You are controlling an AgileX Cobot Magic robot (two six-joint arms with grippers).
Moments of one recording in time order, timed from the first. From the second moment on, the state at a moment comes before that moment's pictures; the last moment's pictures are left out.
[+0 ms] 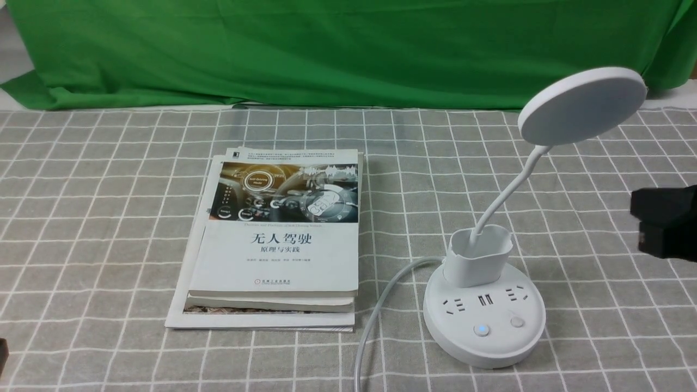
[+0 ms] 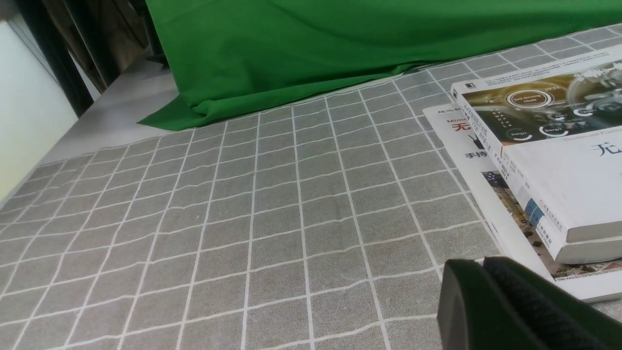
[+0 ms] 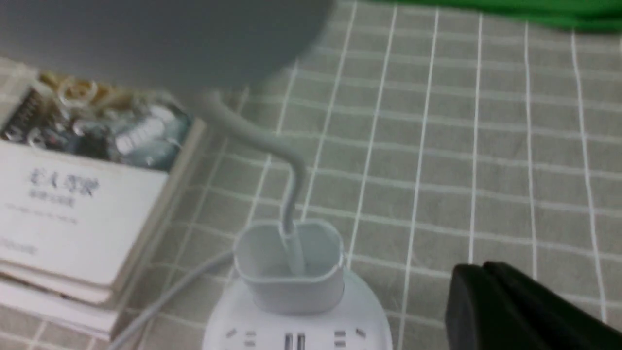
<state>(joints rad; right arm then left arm) 0.28 0.88 -0.67 0.13 0.32 -0.07 0.02 0.00 0.01 0.06 0.24 0.22</state>
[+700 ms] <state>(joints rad) 0.28 0.24 -0.42 0.13 0.39 -0.05 0.02 0.00 0.01 0.06 0.24 0.22</state>
